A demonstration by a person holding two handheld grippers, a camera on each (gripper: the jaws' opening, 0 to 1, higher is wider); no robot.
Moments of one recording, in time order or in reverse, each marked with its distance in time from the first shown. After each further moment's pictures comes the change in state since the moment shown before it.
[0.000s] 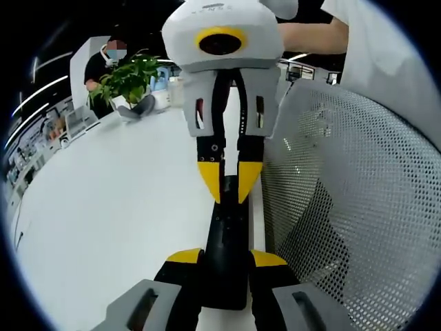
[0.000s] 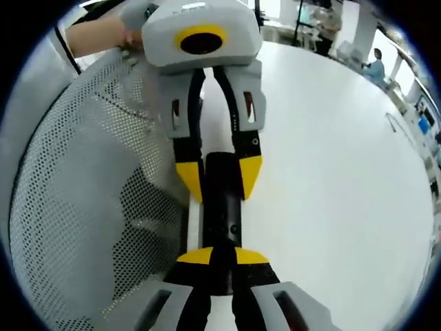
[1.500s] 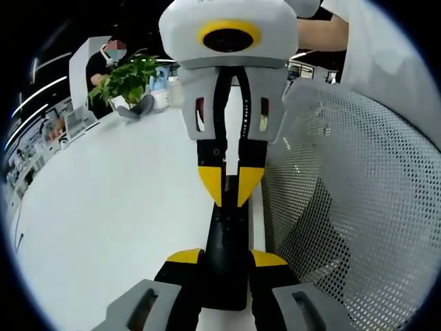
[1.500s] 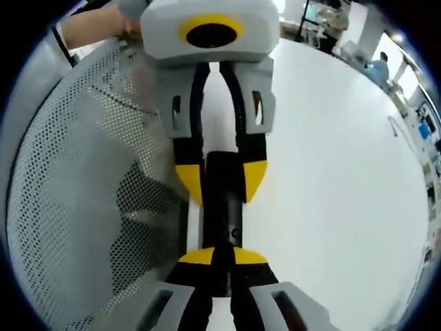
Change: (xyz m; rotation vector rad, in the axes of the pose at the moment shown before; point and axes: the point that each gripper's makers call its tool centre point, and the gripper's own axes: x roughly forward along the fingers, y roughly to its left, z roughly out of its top) left arm 0.001 0.000 0.000 0.006 0.006 -0.002; right arm 0.004 -0.001 0.005 -0.018 0.134 -0.007
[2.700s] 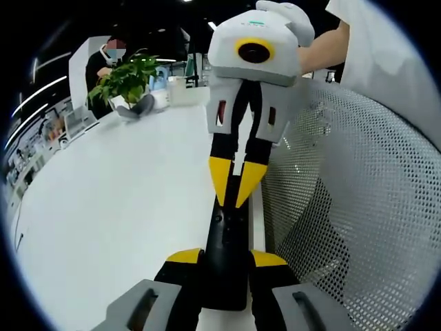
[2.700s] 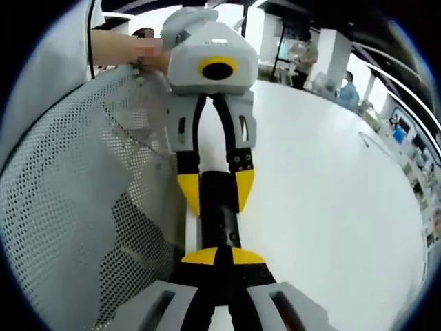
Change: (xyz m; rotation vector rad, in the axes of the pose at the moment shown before) left arm 0.000 0.000 0.000 -0.001 0.001 0.000; right arm -0.005 0.001 0.003 0.030 -0.346 -0.134
